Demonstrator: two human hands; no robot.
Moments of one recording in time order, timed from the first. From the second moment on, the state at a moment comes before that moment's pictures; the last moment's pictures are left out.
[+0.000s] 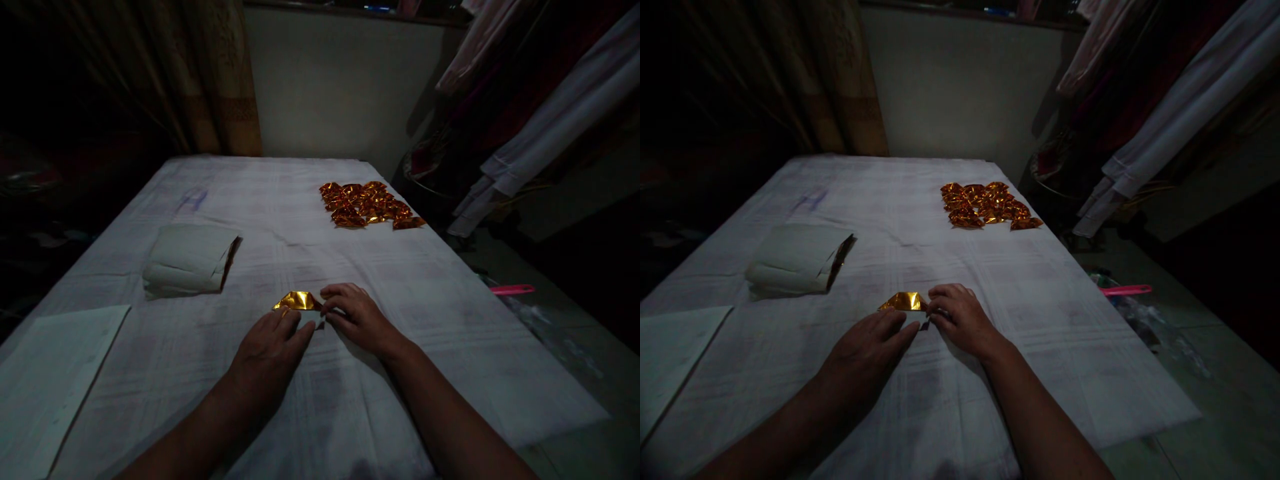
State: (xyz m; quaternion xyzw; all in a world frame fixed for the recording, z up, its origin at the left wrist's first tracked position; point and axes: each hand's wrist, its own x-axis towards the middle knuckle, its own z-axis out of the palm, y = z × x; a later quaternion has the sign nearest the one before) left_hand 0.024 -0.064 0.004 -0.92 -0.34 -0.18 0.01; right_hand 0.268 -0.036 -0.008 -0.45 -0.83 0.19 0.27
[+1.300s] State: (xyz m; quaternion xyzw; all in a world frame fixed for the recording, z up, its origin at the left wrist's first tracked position) left_hand 0.029 -0.061 0.011 -0.93 -0.35 -0.14 -0.01; right_hand 0.245 -0.040 -0.013 -0.57 -0.76 0.09 0.30
